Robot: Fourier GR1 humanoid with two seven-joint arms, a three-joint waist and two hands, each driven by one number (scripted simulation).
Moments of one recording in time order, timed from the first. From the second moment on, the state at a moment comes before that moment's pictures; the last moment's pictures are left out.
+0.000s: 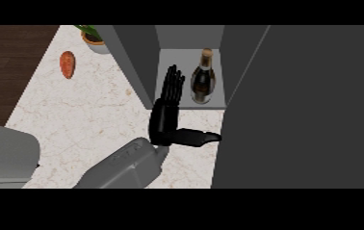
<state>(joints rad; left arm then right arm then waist) -0.61 0.15 -0.90 -1.06 1.17 0.53 -0.84 -0.07 -0.04 0.08 -2.38 -0.15 0.13 0.50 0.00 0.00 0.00</state>
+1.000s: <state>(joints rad) -0.23 0.65 -0.84 -1.70 1.03 0.35 -0.70 -0.04 -0.14 0.17 -2.41 -0.22 0.31 0.55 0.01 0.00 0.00</state>
